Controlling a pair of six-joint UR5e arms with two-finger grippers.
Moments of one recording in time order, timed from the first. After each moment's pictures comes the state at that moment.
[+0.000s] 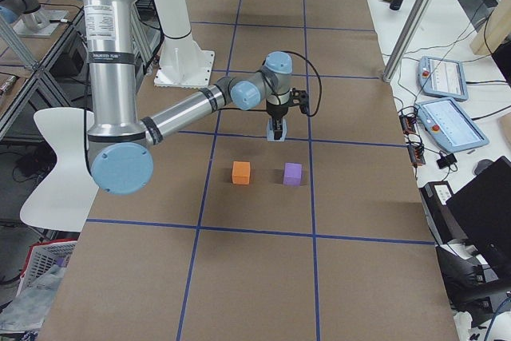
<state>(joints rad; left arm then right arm) -1.65 -1.47 -1.64 -1.68 -2.41 0.12 0.95 -1.61 1.98 -1.40 2.12 0.73</state>
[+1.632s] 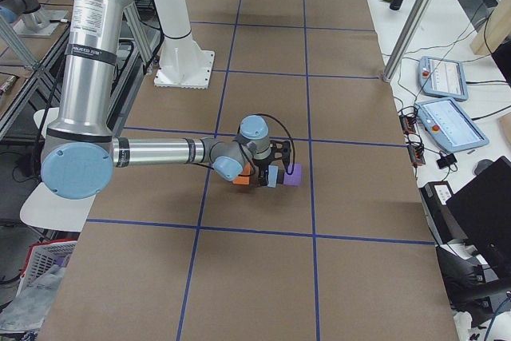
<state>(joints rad) -1.65 -1.47 -1.65 -1.68 -2.41 0.11 0.90 -1.75 1.68 -0.75 2.08 0.95</state>
